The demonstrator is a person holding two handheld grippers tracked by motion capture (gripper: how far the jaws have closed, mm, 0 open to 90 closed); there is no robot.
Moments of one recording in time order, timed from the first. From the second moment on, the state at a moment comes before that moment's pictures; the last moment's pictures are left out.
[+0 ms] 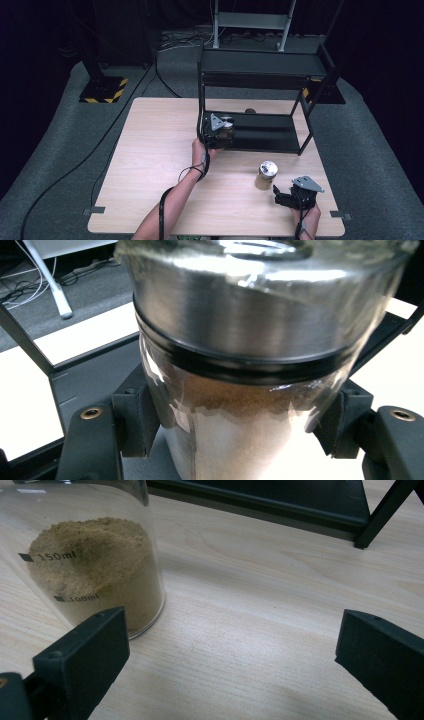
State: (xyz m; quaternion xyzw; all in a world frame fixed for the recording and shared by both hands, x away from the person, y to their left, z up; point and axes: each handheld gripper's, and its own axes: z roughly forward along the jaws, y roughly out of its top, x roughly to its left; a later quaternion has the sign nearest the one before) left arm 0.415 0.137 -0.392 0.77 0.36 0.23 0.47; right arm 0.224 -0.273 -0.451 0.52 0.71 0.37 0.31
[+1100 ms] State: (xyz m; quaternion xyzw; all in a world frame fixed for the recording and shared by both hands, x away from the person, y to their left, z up) left arm 0.434 0.120 -0.401 0.76 0.39 0.23 0.46; right arm 0.224 -0.273 -0.451 0.52 0.71 0.37 0.31
